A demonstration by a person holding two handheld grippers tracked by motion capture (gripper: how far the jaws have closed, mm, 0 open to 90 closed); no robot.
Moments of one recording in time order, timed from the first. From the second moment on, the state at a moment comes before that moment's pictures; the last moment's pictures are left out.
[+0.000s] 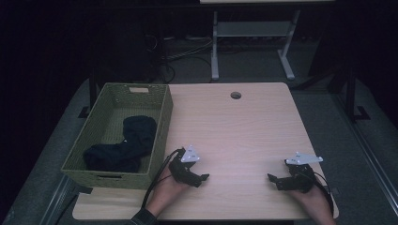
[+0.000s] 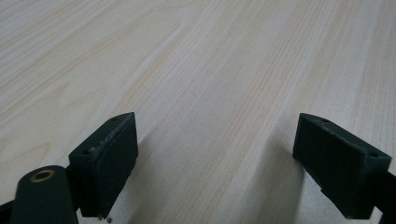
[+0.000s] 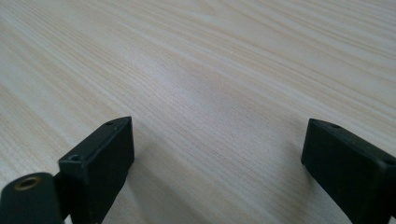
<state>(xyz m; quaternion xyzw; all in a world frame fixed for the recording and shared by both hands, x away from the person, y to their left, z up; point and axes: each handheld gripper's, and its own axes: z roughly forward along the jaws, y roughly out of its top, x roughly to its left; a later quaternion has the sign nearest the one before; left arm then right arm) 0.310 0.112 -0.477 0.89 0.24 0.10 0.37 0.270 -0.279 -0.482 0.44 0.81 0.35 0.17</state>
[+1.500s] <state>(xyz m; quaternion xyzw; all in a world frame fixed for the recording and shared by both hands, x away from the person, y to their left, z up) 0.309 0.110 -0.450 0.89 0.25 0.10 0.37 0.270 -0.279 -0.482 0.43 0.81 0.35 0.17</state>
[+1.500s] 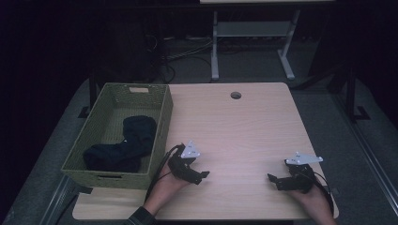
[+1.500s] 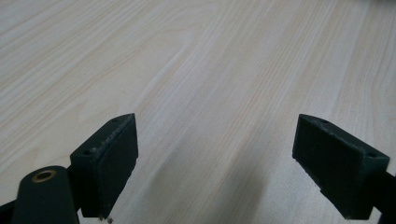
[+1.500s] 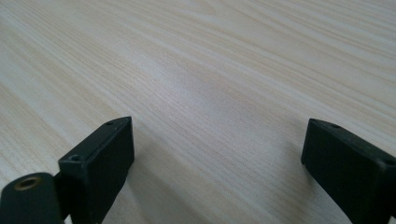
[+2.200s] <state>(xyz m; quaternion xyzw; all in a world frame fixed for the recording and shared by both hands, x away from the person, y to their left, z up) 0.310 0.112 -0.430 0.89 0.25 0.09 0.38 0.270 -0.279 -0.482 0.43 0.81 0.35 0.17</state>
